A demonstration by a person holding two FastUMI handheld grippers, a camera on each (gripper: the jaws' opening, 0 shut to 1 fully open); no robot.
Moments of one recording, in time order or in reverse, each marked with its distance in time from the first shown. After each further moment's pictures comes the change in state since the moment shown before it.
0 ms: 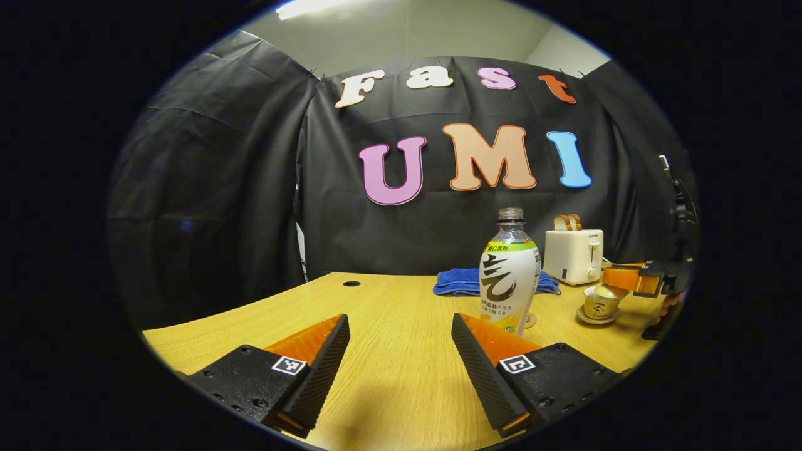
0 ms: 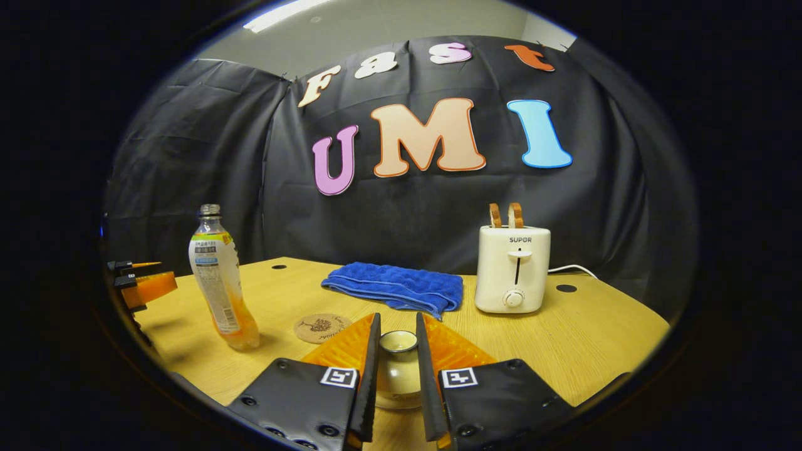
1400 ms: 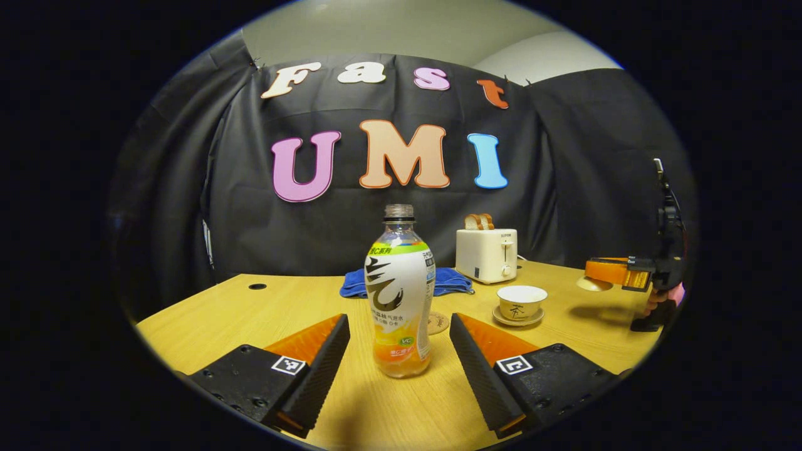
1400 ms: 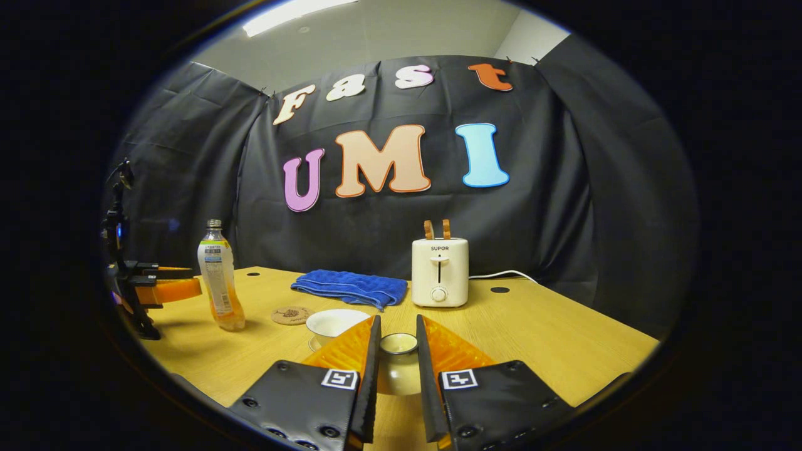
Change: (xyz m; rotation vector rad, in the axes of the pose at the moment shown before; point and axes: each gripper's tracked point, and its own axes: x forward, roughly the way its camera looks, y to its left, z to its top) left arm 0.014 -0.107 -0.002 -0.011 0.016 -0.418; right arm -0.103 -0.075 0.008 0.003 -0.068 -0.159
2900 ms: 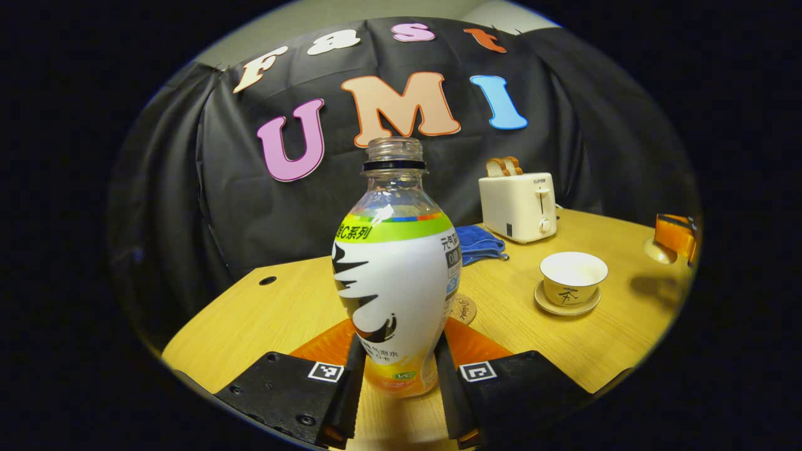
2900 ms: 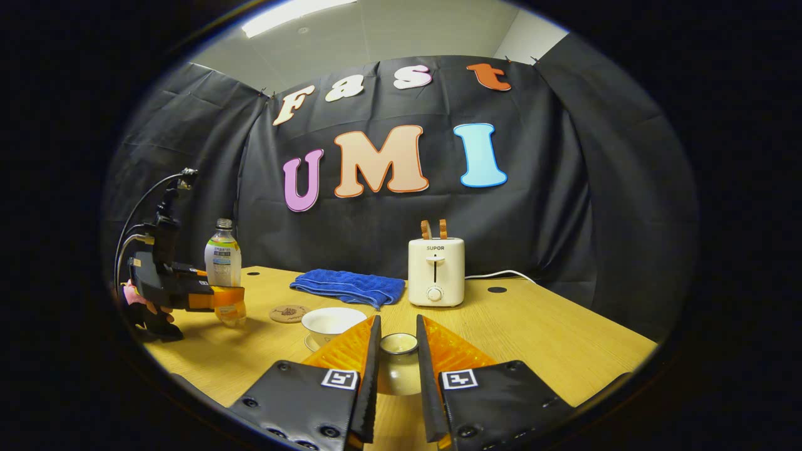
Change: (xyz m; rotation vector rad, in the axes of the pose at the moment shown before) left arm 0.067 -0.006 -0.033 0.201 0.243 0.144; right arm -0.003 -0.011 0.001 0.000 0.001 0.004
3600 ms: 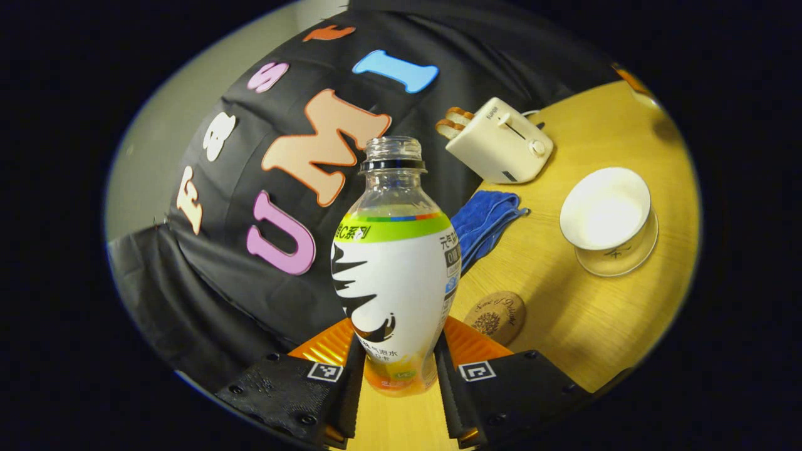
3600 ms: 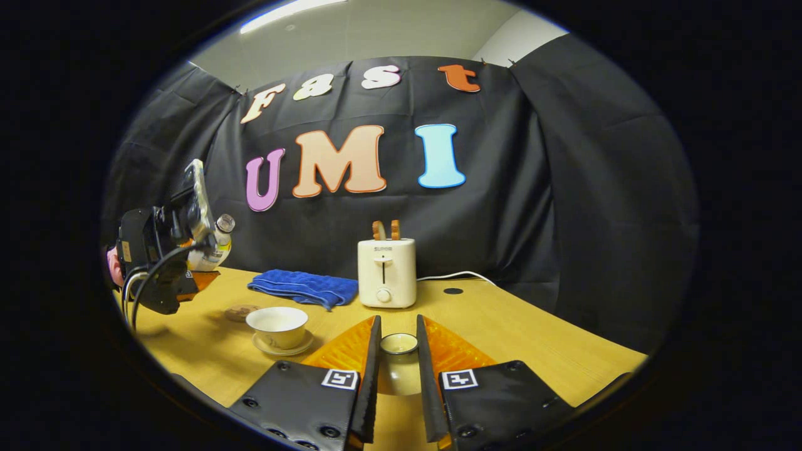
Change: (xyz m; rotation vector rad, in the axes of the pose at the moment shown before) left arm 0.035 -0.006 0.056 0.754 0.037 0.189; right arm 0.002 -0.071 0.003 -0.007 -0.008 -0.169
